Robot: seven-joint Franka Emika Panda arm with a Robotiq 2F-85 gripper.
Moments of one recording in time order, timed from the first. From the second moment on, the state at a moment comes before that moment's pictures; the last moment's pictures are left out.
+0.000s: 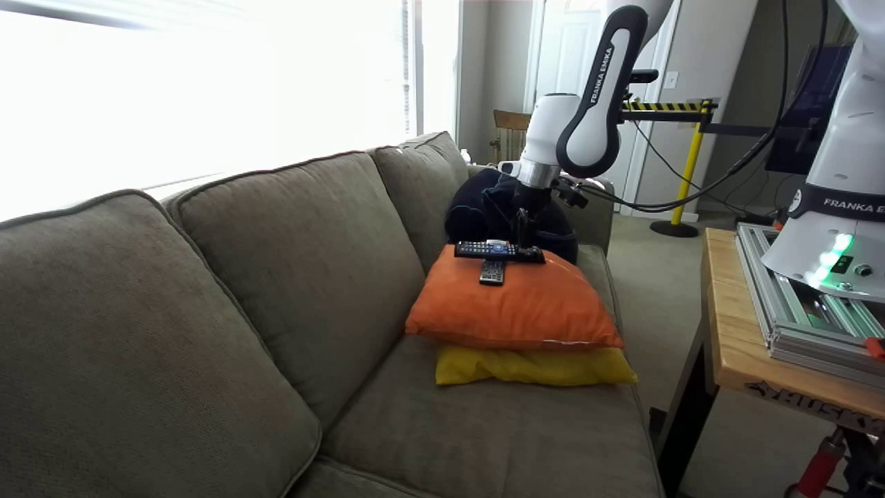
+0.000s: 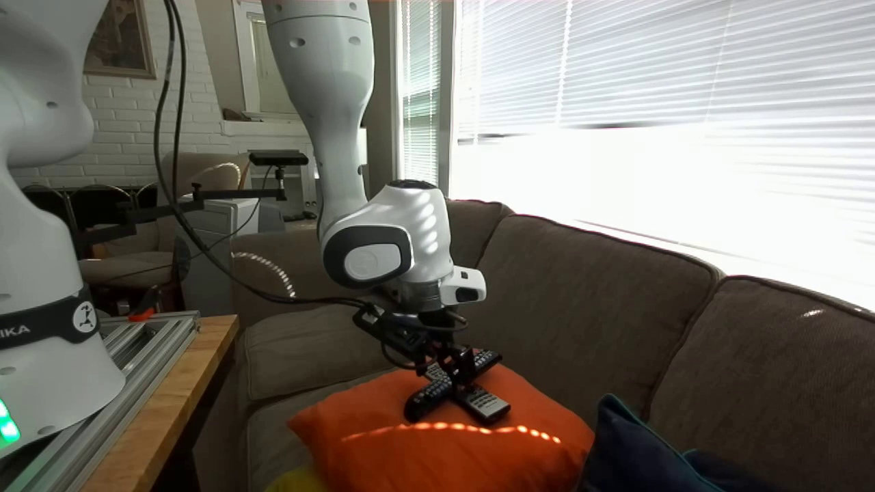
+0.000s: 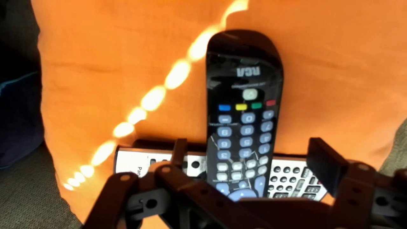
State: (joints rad) arm -0.09 0.60 0.09 -2.41 -0.11 3.18 -0.43
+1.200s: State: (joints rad) arm -0.20 0.43 0.22 -2.40 -0.18 2.91 -0.49
